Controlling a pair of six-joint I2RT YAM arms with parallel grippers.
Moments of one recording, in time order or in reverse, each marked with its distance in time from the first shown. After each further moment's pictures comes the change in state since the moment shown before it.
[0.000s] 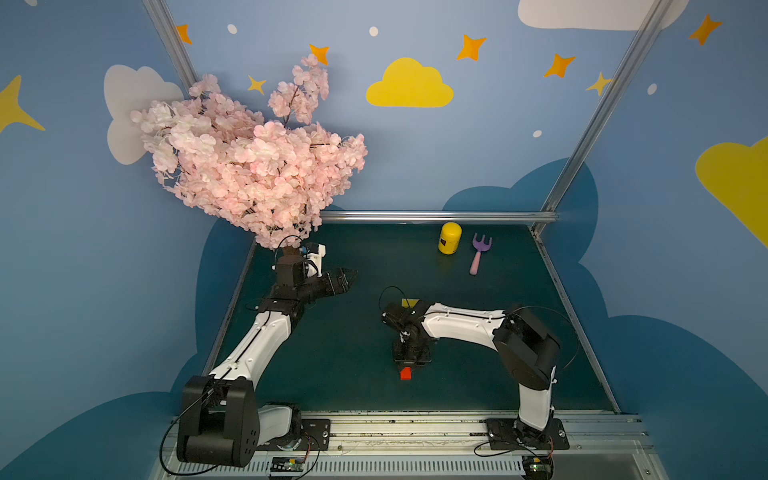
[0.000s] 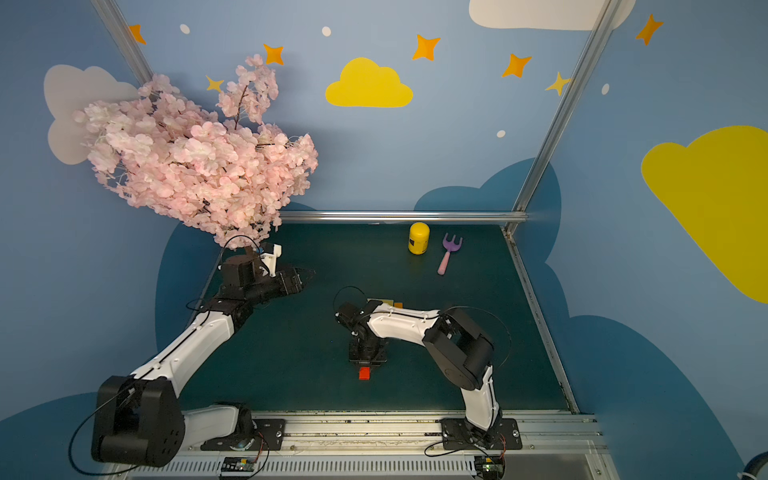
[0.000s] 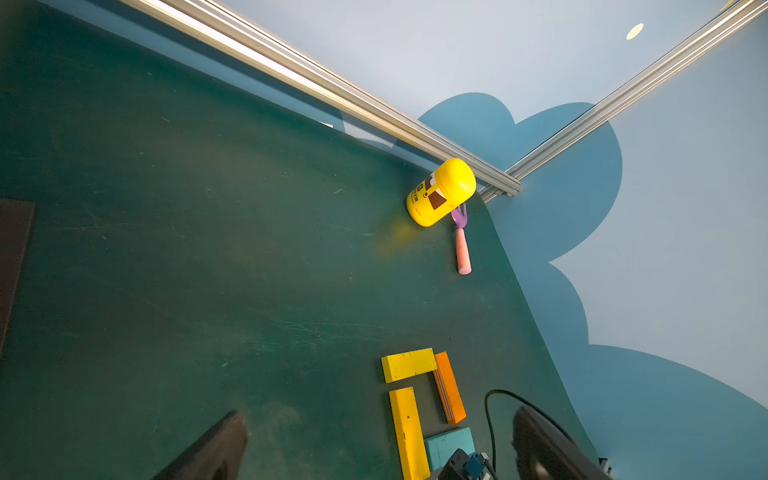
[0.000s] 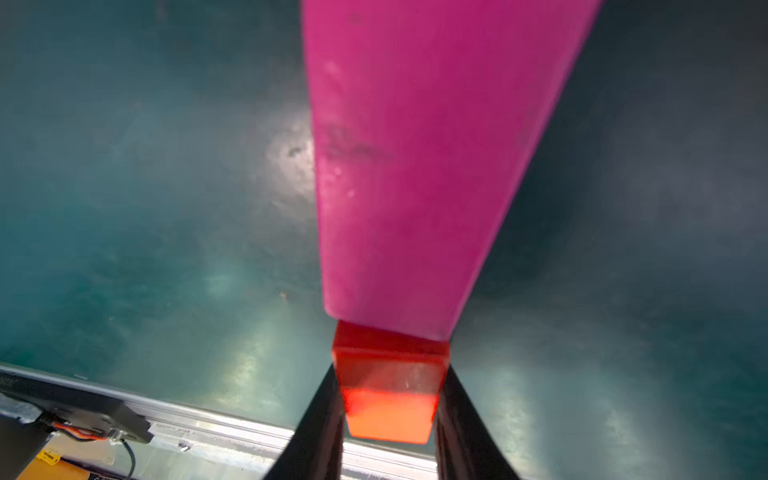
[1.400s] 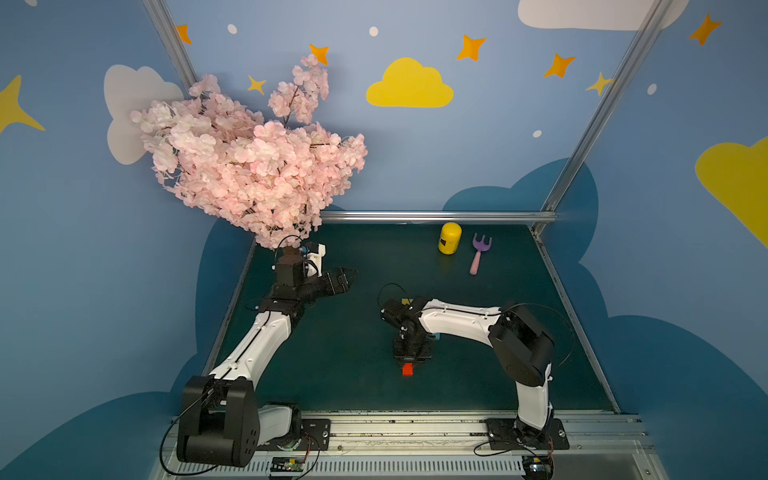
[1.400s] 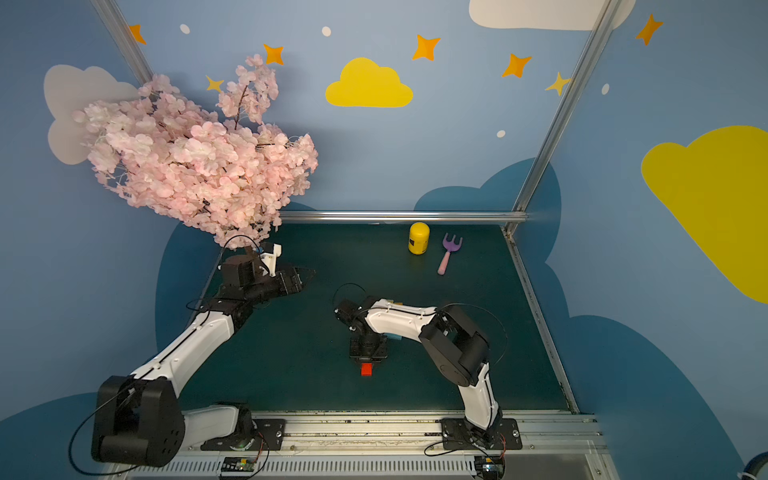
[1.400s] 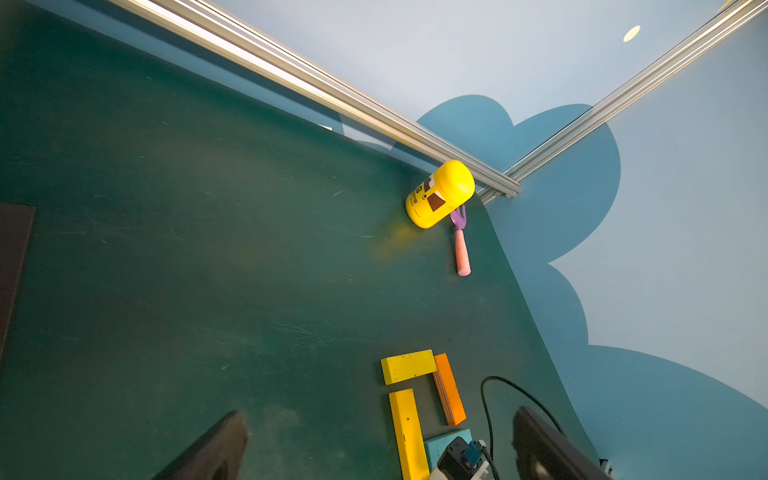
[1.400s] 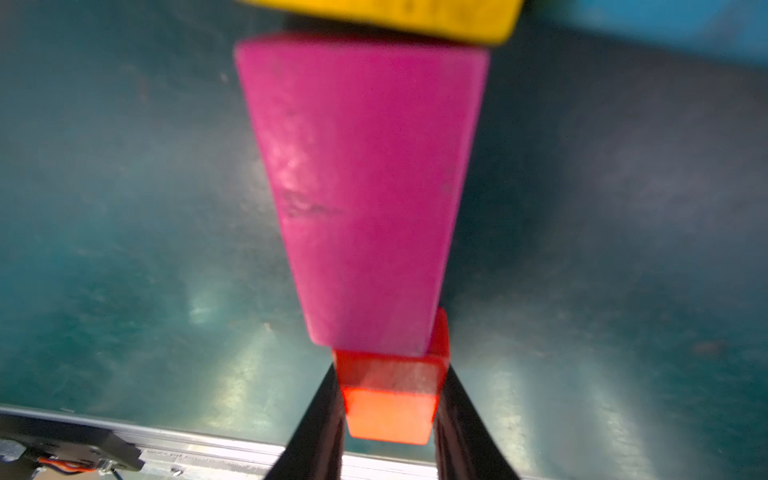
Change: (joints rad) left arm 0.000 0.000 0.000 0.007 0.000 0.000; right arm -0.017 0.037 0.057 -0.060 0.041 -0.002
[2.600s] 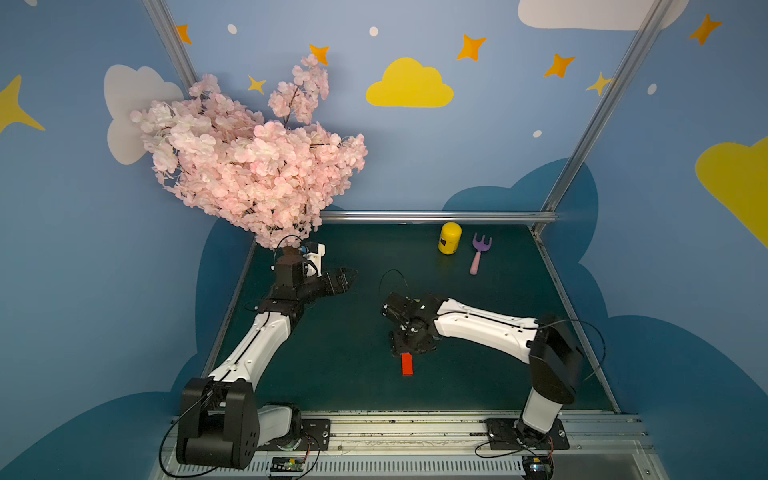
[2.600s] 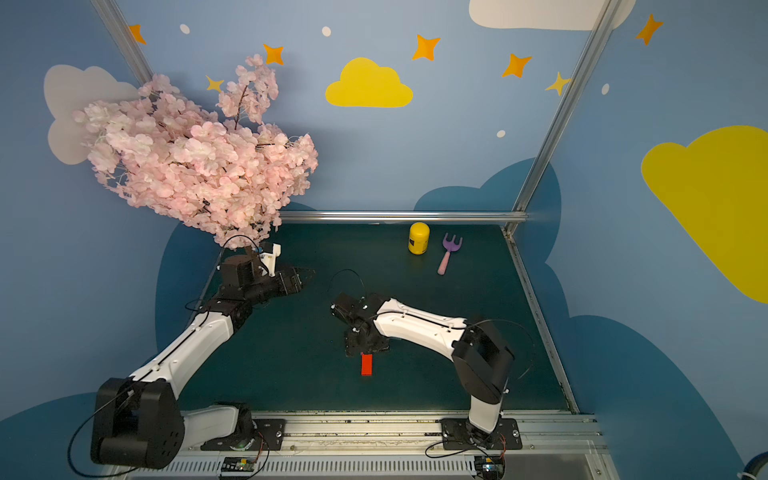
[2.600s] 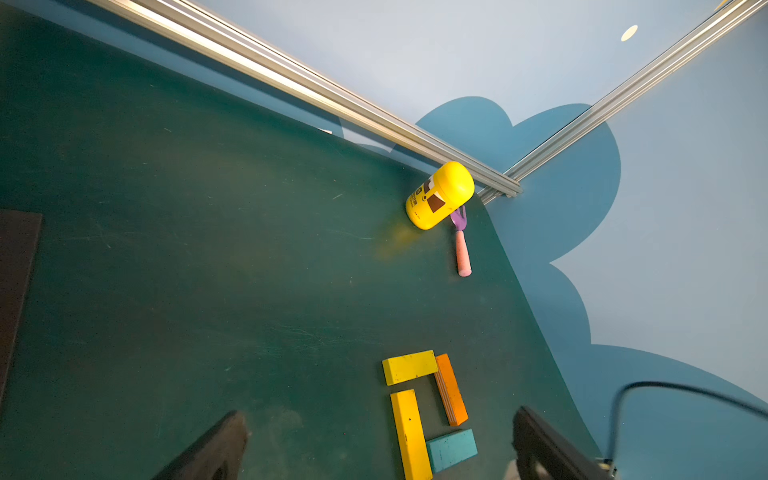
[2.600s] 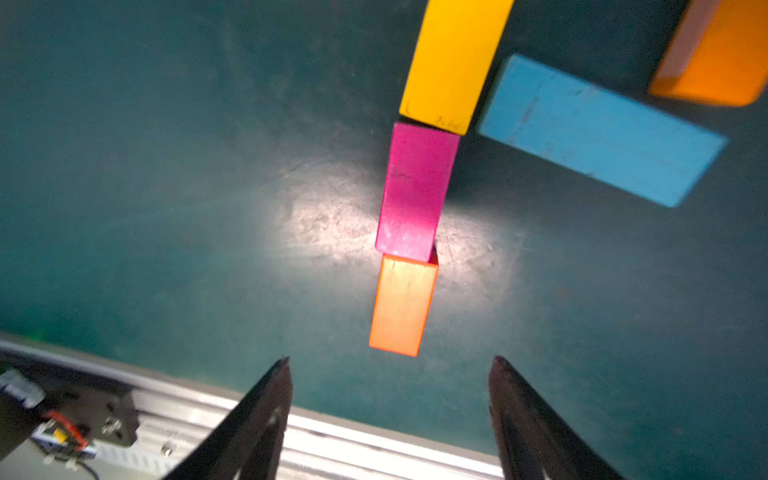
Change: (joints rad) left arm 0.002 -0.009 0.000 -0.004 -0.001 0.012; right arm 0.049 -0.259 0.033 -0.046 0.221 -0.080
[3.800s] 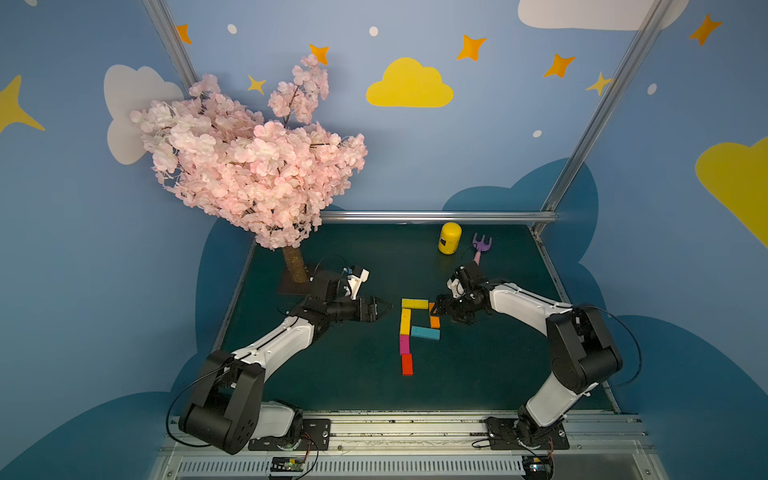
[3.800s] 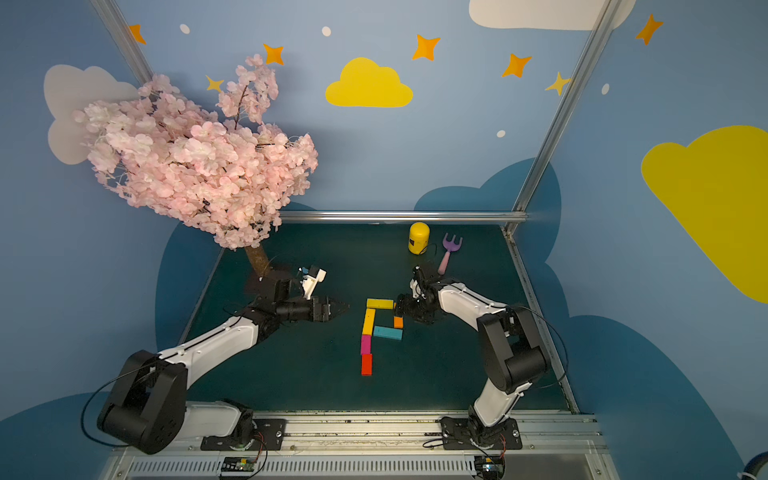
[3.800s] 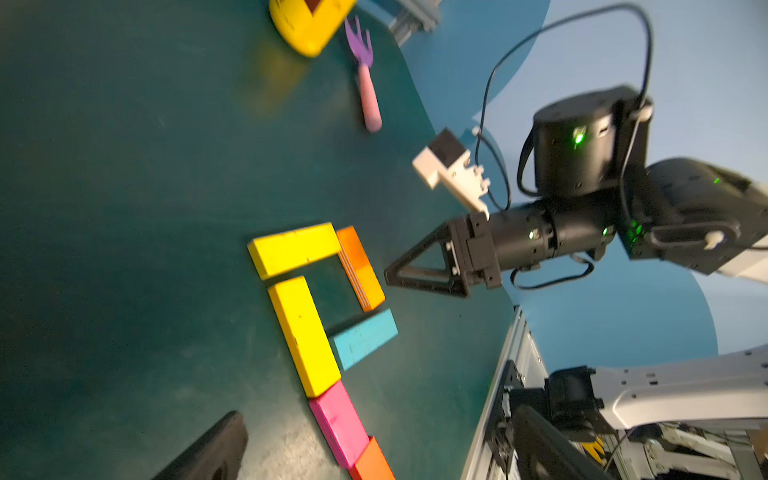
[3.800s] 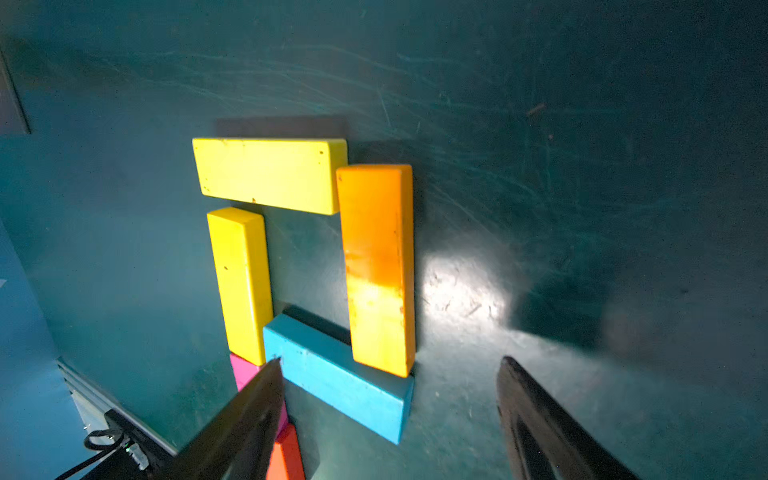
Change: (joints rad) left arm -0.290 0.092 -0.139 0.093 0.178 -0.030; right arm -0.606 -0.038 -0.359 0.465 -0.354 -0.304
